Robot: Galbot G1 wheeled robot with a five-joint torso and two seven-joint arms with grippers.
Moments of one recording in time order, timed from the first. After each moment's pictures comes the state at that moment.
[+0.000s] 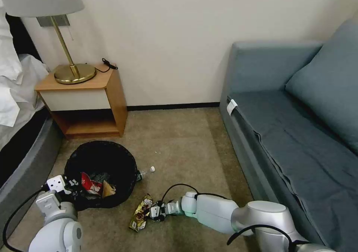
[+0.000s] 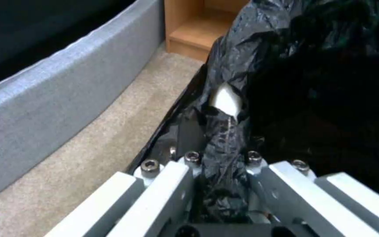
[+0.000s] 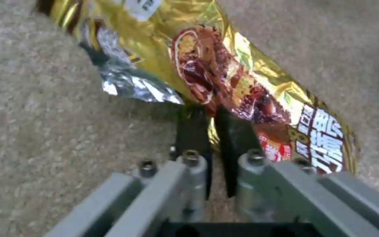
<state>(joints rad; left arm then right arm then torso) 1.49 -1.61 -0.89 -2.13 -0.22 0.53 -0.22 -0.41 1.51 -1.15 0.59 0.20 0.28 -0.33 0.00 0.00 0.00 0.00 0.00</state>
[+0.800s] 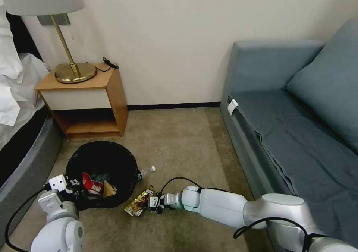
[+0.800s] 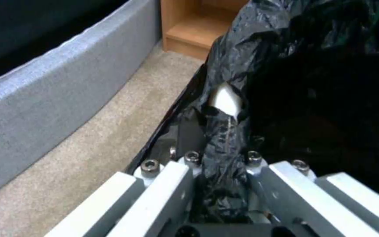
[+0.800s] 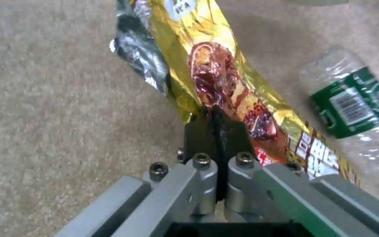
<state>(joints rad) 1.48 -1.61 -0.88 -2.13 -0.21 0.54 -0.22 -0.33 1.36 -1.16 0.91 0.40 0.21 -0.29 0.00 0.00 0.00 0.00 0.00</state>
